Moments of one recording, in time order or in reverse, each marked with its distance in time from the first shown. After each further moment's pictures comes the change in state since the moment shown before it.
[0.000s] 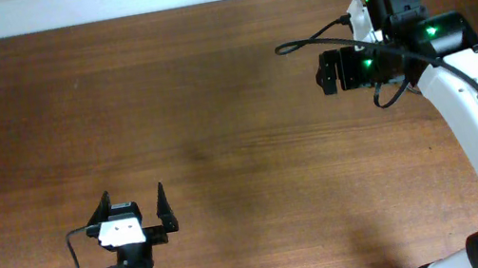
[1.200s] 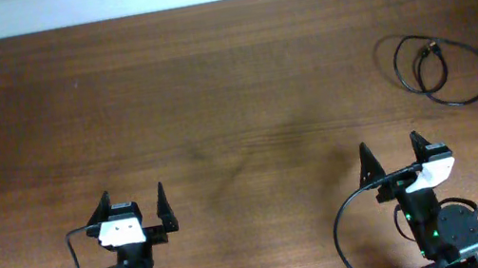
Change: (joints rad) left arm 0.000 -0.004 0.000 0.000 -0.001 0.004; right arm 0.017 -1.481 -1.608 1.187 0.233 0.039
